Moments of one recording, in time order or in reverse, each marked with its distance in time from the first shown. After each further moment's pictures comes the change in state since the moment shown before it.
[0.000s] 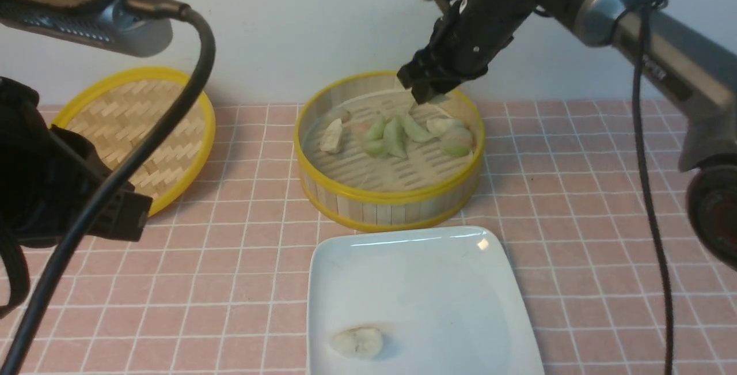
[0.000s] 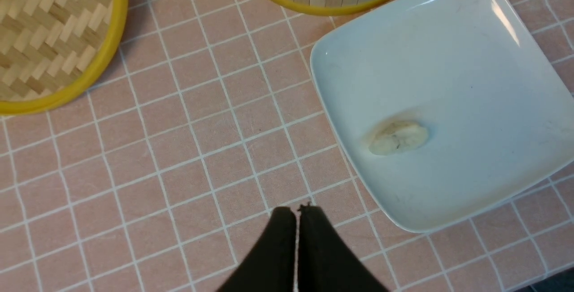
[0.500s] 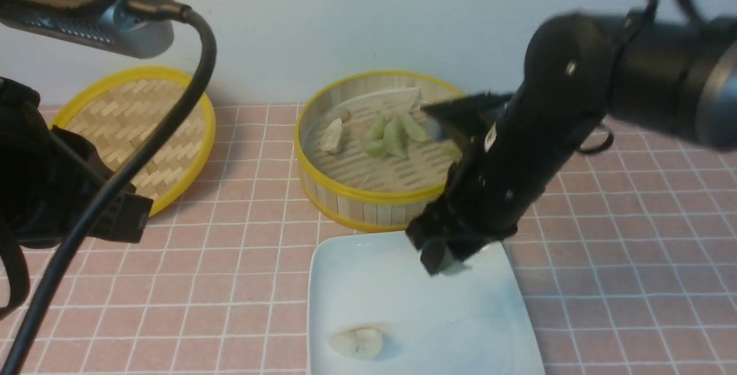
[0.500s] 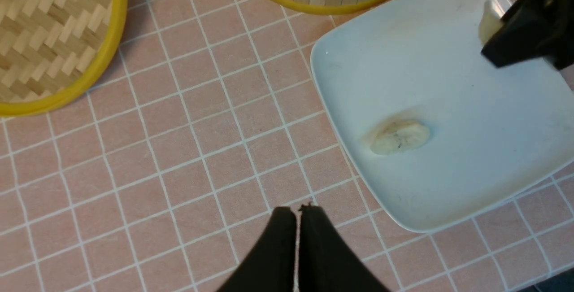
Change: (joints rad) right arm 0.164 -0.452 0.965 0.129 -0.189 0.067; left arm 0.000 0.000 0.000 -0.001 0.000 0.012
